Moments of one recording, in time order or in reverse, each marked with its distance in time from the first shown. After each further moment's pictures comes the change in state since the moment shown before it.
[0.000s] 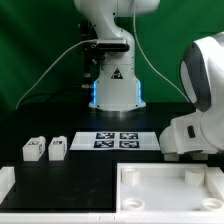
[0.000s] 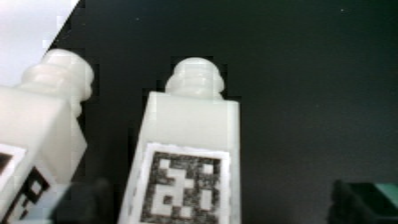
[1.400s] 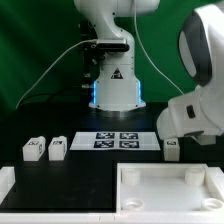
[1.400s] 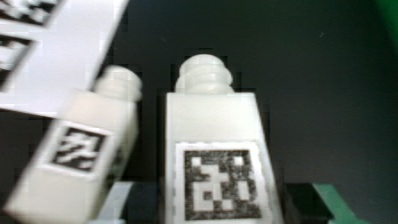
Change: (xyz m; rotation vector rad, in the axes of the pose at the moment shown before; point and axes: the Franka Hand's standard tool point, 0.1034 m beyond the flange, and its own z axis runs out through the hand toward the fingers) arm -0.019 0.011 -0.085 0.015 0.088 -0.037
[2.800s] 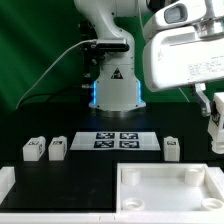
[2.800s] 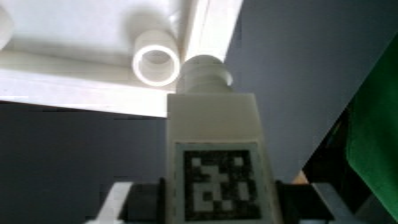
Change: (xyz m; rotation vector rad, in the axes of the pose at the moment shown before) arm 0.027 0.025 -0.166 -0.115 1.259 -0.153
